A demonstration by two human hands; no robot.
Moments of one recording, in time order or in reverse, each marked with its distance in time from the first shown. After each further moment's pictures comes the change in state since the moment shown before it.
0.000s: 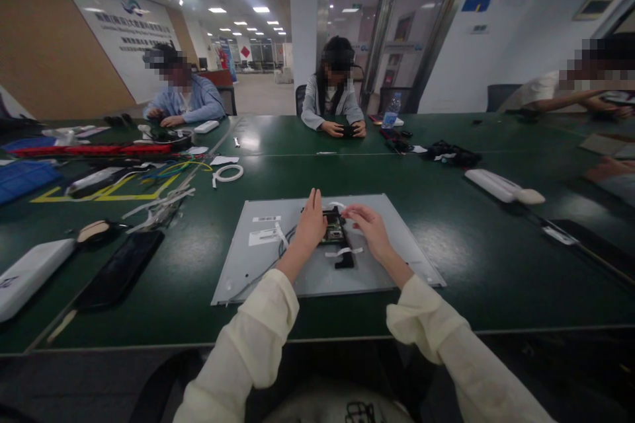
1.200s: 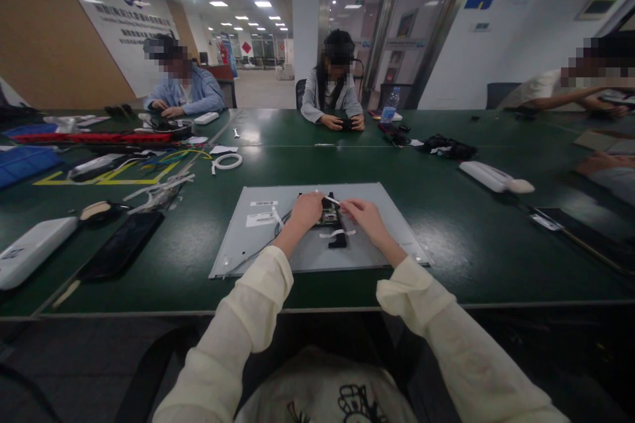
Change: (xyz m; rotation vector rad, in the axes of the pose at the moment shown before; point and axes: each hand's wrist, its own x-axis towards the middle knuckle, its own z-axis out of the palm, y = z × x) left_hand -0.002 0.005 -0.011 0.358 -0.202 0.110; right_hand -0.006 0.013 -0.012 -0.338 -0.003 0.013
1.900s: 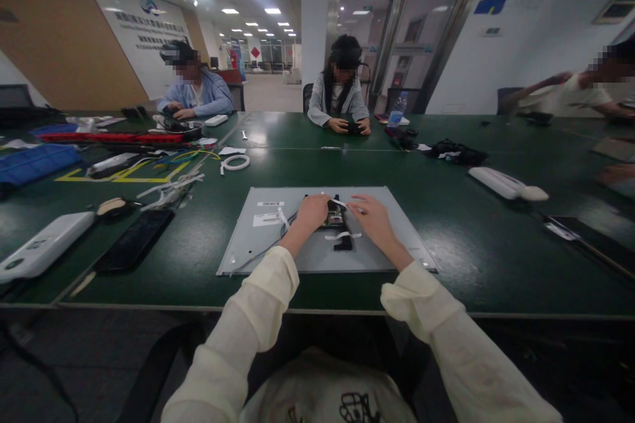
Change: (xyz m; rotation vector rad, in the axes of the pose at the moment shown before) left_hand -0.002 -0.002 0.002 -0.044 0.026 0.010; right_hand -0.001 -0.005 -0.010 -0.427 0.016 -0.447
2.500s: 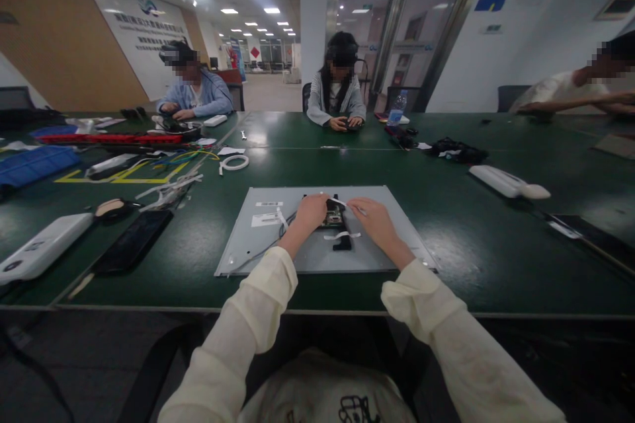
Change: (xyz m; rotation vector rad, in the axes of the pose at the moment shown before) left_hand 0.001 0.000 0.002 0.016 -0.001 -0.015; right_hand 0.000 0.004 -0.003 -0.108 -0.055 -0.120
